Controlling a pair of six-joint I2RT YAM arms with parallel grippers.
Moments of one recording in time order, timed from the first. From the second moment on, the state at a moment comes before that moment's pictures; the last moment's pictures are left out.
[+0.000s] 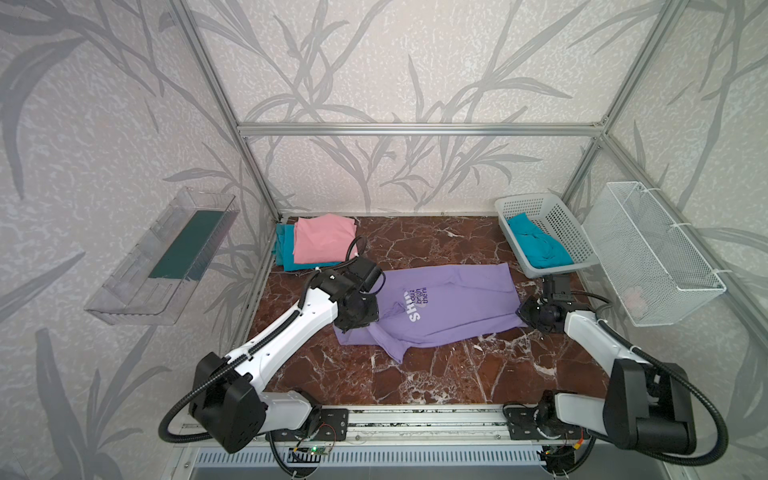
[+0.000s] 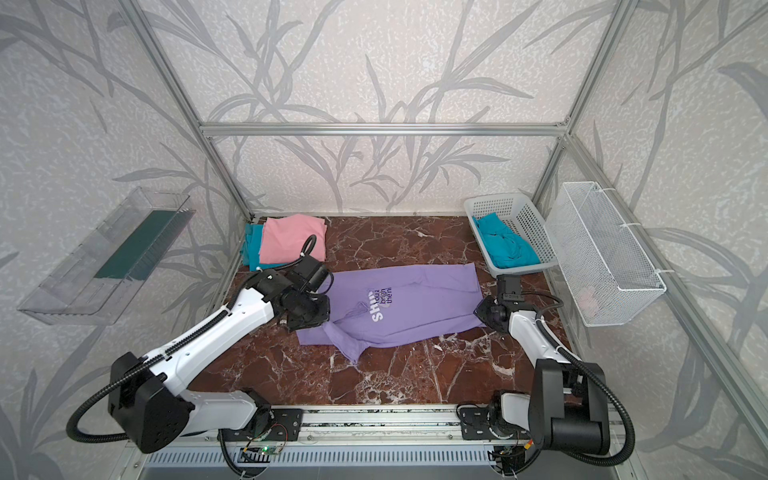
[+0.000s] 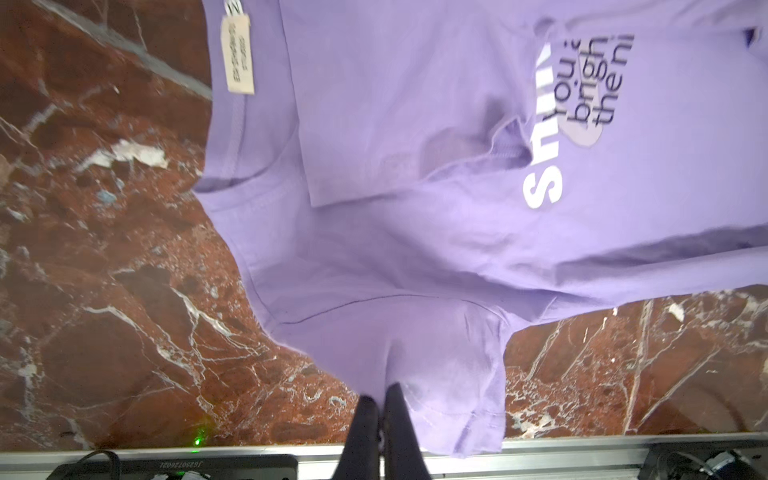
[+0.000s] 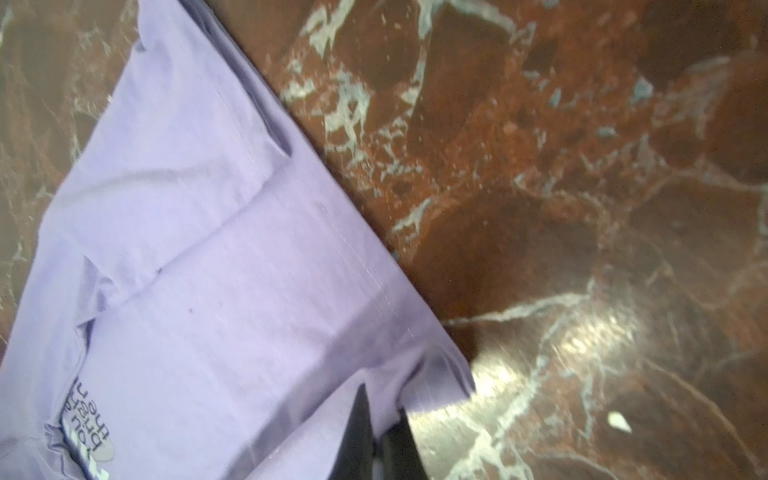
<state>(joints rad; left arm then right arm) -0.50 1.36 1.17 -1.12 -0.03 -0.68 -0.10 1.32 0.65 -0.41 -0.13 0.67</state>
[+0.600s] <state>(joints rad) -0.27 1.66 1.35 -1.07 0.04 -0.59 -0.14 1.67 0.86 -0.26 -0.28 0.71</state>
